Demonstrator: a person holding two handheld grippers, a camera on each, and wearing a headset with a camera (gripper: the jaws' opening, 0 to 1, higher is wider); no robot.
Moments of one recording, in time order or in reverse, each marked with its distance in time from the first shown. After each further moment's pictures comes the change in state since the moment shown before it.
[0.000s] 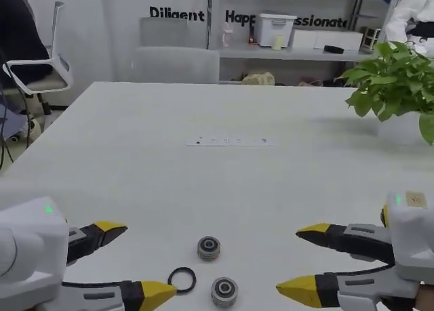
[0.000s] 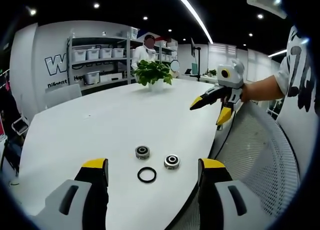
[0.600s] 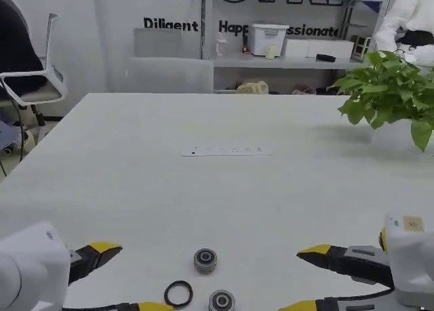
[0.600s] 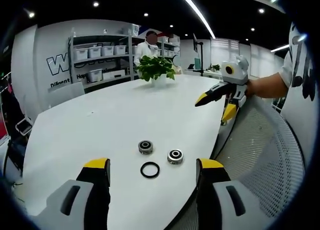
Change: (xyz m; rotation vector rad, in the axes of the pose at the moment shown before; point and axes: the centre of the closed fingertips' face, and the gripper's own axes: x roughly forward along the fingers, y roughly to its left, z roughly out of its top) left arm 0.001 0.003 -0.012 0.018 0.041 0.043; right arm -0.002 0.001 -0.008 0.024 -0.007 -0.019
